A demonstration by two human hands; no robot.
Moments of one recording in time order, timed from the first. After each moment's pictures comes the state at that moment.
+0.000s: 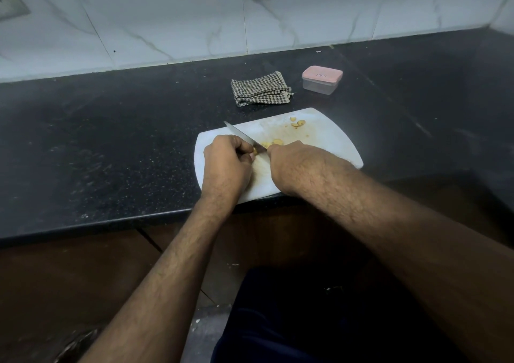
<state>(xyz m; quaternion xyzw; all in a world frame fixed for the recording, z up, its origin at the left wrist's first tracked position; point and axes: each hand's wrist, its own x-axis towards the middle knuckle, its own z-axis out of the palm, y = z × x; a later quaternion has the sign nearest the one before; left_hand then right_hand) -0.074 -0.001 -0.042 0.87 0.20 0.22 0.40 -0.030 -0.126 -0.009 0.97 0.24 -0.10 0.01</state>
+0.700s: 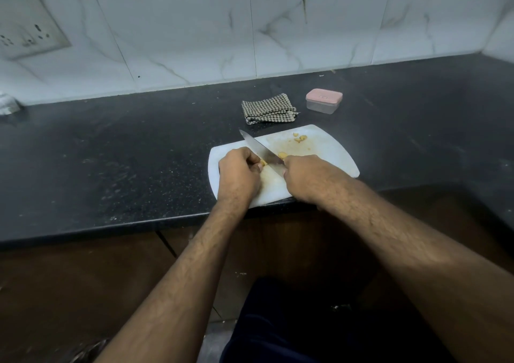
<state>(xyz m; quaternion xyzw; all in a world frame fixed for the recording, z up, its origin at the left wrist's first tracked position) -0.080 -0.008 -0.034 0.87 0.22 0.21 0.40 -0.061 -0.145 0.023 0.97 0.22 -0.12 -0.07</state>
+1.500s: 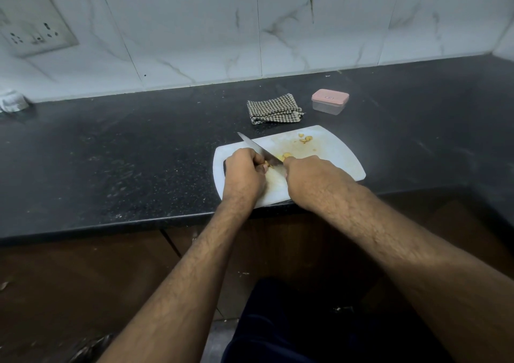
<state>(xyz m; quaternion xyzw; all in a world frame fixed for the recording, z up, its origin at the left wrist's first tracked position) -0.078 -0.009 -0.033 0.86 0.22 0.20 0.41 -0.079 -0.143 0.037 0.97 0.22 -0.12 -0.03</state>
